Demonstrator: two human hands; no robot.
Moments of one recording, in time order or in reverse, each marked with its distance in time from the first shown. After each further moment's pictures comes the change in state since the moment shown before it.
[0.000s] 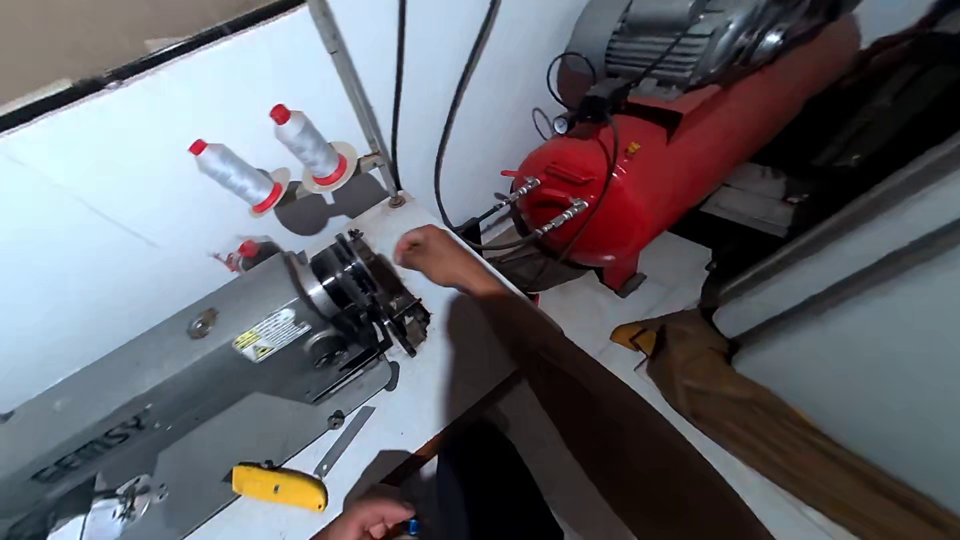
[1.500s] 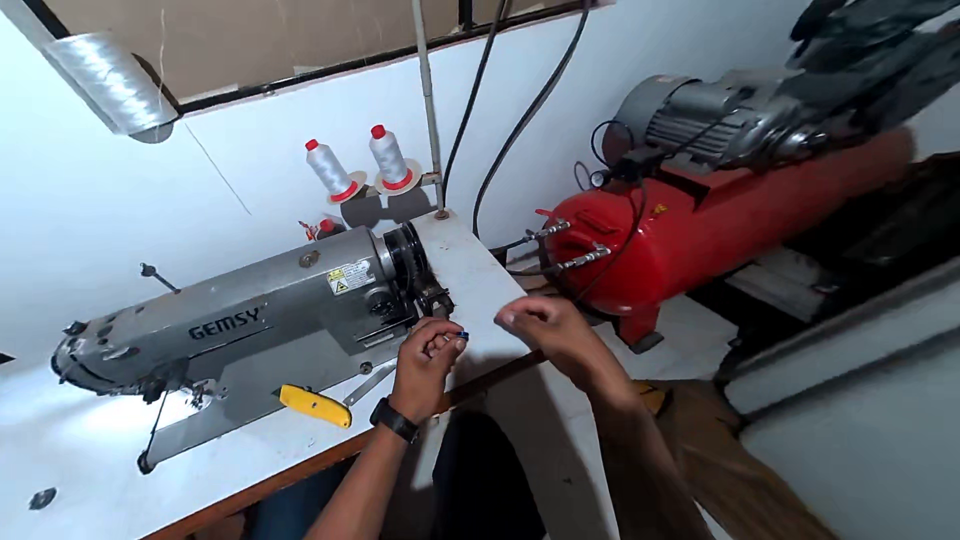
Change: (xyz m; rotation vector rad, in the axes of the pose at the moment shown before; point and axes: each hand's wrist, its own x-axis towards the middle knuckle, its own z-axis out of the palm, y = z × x) left_hand 0.123 -0.036 0.037 0.298 0.107 0.058; right_hand -0.205 -0.019 -0.045 0.150 0.161 0.100
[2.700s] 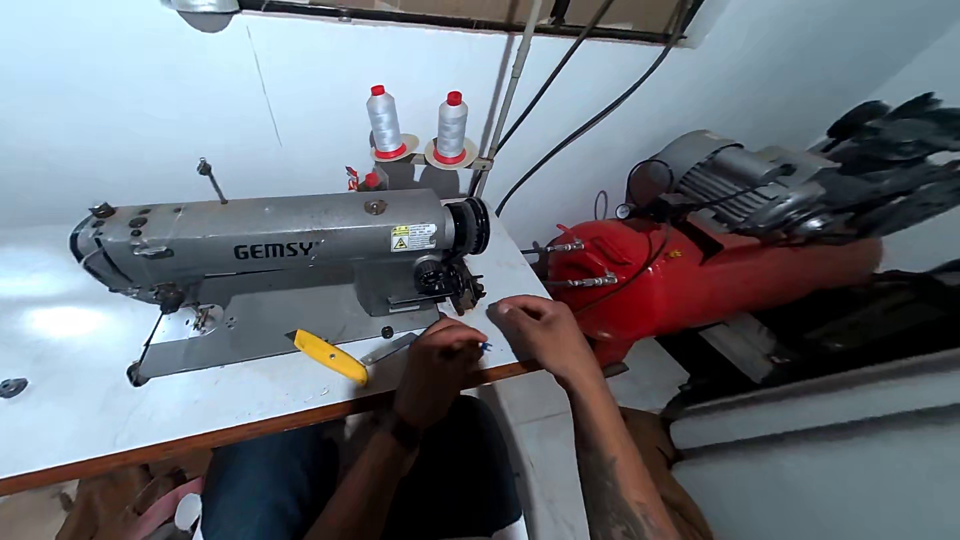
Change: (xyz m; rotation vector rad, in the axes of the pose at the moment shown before) left_hand -0.039 0.007 -0.024 0.001 0.052 0.088; right_hand 0.016 -0.029 0.063 -0.250 0.025 -0.011
